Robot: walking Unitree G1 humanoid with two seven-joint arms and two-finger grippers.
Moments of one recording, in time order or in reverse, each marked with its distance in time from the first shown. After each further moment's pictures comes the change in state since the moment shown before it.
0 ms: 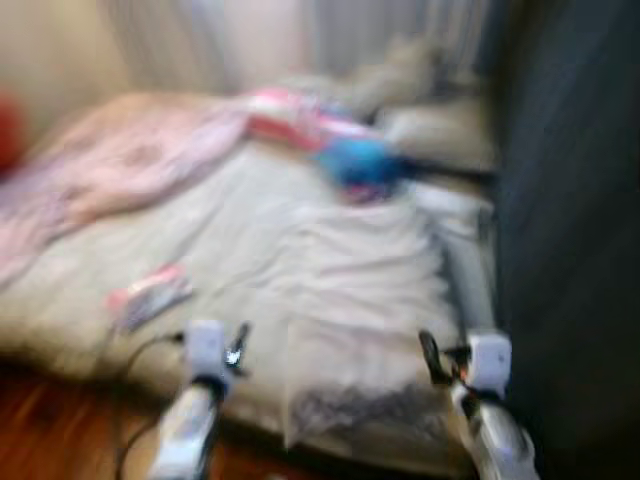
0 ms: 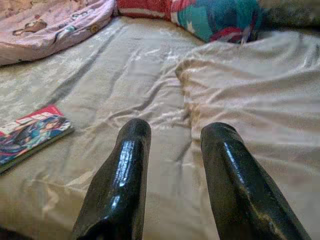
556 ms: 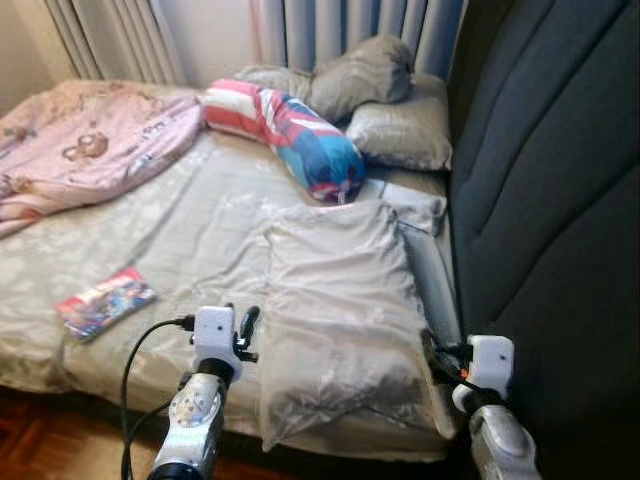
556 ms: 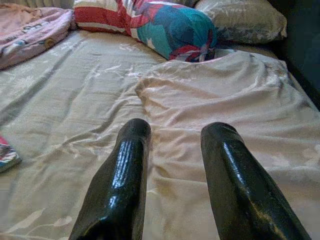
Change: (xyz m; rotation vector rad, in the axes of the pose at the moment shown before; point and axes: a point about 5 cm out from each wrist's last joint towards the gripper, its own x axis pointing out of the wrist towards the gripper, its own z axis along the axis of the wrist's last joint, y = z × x) left arm 0.004 -0.003 0.007 -0.003 -0.025 -0.007; right arm 0.000 -0.003 -0.001 0.000 0.007 -0.011
